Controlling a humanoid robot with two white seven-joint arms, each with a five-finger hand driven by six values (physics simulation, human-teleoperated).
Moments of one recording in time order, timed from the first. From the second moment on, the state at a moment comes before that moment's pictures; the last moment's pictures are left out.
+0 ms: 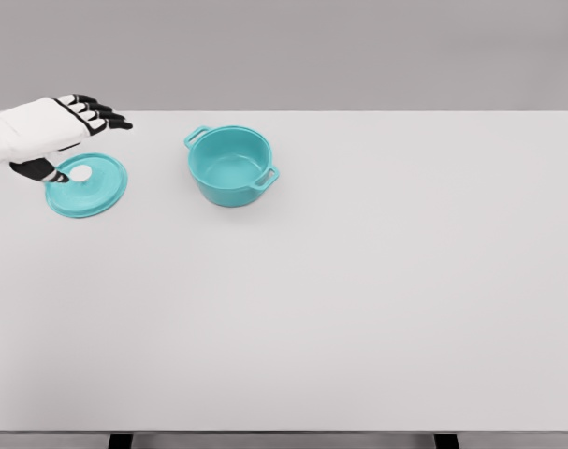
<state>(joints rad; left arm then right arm) -0.54 0.75 -0.20 -1.44 -0.61 -0.61 -0.61 0.01 0.00 -0.30 0.05 0.25 -0.01 0.09</state>
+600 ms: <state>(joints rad) -0.62 0.70 -0.27 -1.23 -0.70 -0.61 -0.61 0.01 0.00 -0.30 0.05 0.25 -0.01 0.09</state>
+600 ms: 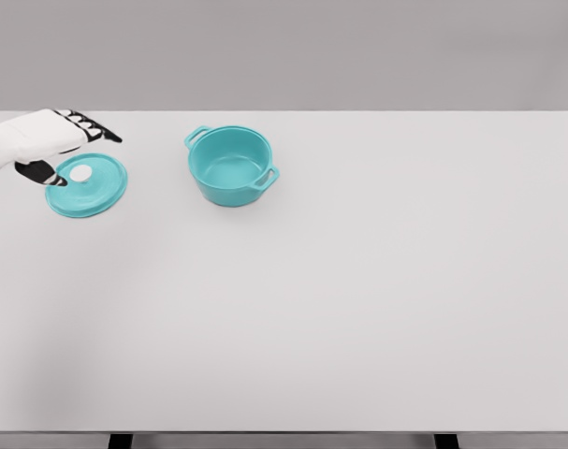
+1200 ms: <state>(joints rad) -0.63 0.68 -0.29 -1.12 -0.70 -0.61 -0.61 0.01 0.00 -0.30 0.05 0.25 -0.01 0.09</state>
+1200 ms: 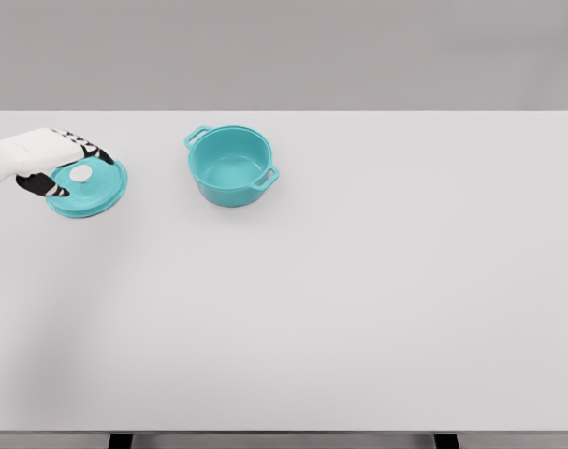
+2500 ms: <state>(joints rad) -0.70 0.62 -0.29 -0.94 -0.72 -0.61 -0.61 0.01 0.00 -0.30 0.05 0.25 -0.01 0.09</state>
